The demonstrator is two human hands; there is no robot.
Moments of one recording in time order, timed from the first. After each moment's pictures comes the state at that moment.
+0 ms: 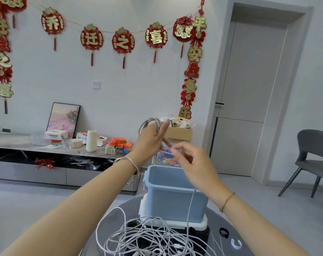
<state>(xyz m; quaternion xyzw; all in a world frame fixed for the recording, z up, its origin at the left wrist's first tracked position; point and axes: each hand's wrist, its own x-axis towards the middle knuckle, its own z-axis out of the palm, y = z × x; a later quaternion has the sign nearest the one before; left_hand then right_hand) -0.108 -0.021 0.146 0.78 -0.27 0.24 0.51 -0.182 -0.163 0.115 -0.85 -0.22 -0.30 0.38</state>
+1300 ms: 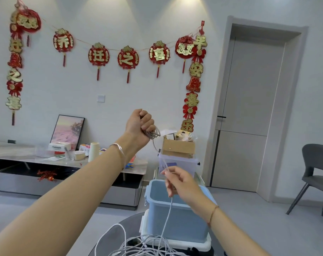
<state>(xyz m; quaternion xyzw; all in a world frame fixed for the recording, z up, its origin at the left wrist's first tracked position) -0.093 0.010 0.219 0.26 -0.21 -0.06 0.94 -0.149 -0.149 0.096 -0.77 -0.19 -0.08 0.61</state>
